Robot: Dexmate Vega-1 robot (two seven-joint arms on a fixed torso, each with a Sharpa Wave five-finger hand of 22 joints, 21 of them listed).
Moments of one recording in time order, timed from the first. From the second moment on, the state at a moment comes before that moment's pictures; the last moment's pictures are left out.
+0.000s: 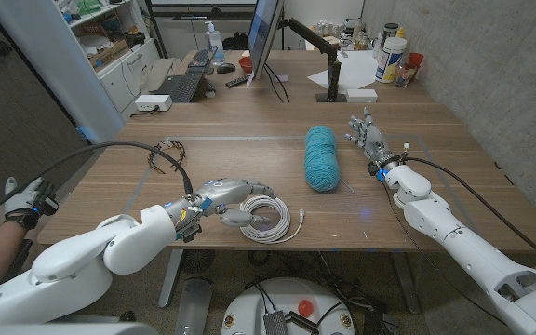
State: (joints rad) left arm 1.61 1.11 0.04 -2.43 0.51 0.08 -0.09; left_hand 0.55 -0.10 0.50 -0.14 0.21 0.35 -0.06 0.27 0.22 0.27 -0.14 0.28 0.27 0.22 -0.04 0.22 0.19 0.23 0.02 0.22 0.18; right arm -0.81 -0.53 -0.40 -1.27 0.60 0.30 0.07; right_hand 0.03 0.08 -0.05 0.16 0.27 0.06 0.03 0.19 0.19 0.08 0.08 0.19 0.20 -0.05 -0.01 0.19 0.20 0.16 0.06 0.18 0.17
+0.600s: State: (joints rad) left arm 1.65 1.09 -0.01 -2.46 0.50 0.08 -0.18; left_hand 0.57 -0.11 0.50 -0.15 0.21 0.13 -0.04 0.20 0.23 0.11 -0.09 0.22 0.29 0.08 -0.04 0.19 0.20 0.13 0.03 0.20 0.18; right arm -0.81 -0.53 -0.40 -1.27 0.59 0.30 0.07; right_hand 0.03 0.08 -0.05 0.16 0.27 0.06 0.03 0.19 0.19 0.08 0.08 0.19 0.20 -0.05 -0.01 0.19 0.20 0.16 0.06 0.18 0.17
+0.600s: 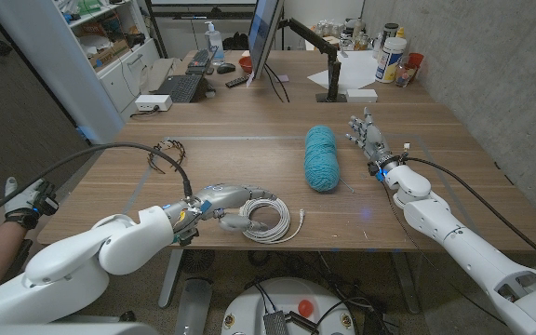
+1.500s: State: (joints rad) left arm 1.61 1.13 0.04 -2.51 0.51 0.18 -0.34; left_hand 0.61 -0.08 0.52 -0.16 0.21 0.04 0.01 0.23 0.25 0.07 -0.06 0.25 0.31 0.05 -0.03 0.22 0.22 0.13 0.03 0.21 0.19; right arm -0.81 -0.53 -0.40 -1.27 0.59 0.30 0.06; right_hand 0.03 0.08 -0.05 0.16 0.27 0.06 0.03 0.19 0.19 0.08 0.08 0.19 0.20 -0.06 -0.01 0.19 0.20 0.16 0.06 0.18 0.17
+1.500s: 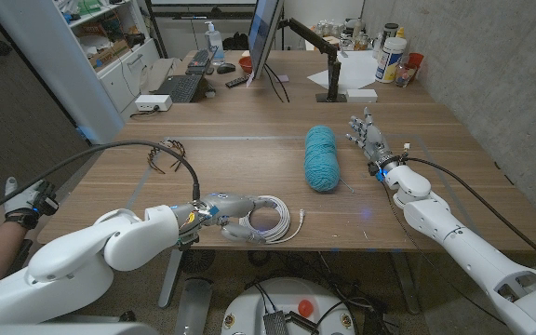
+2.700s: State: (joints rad) left arm 1.66 1.14 -0.01 -2.54 0.49 0.24 -0.37; left_hand 0.60 -0.09 0.51 -0.15 0.21 0.09 -0.01 0.25 0.26 0.10 -0.07 0.27 0.33 0.08 -0.04 0.23 0.24 0.15 0.03 0.22 0.19; right arm -0.81 -0.53 -0.40 -1.27 0.59 0.30 0.06; right_hand 0.03 0.08 -0.05 0.16 0.27 0.05 0.03 0.19 0.19 0.08 0.08 0.19 0.20 -0.06 -0.01 0.19 0.20 0.16 0.06 0.18 0.17
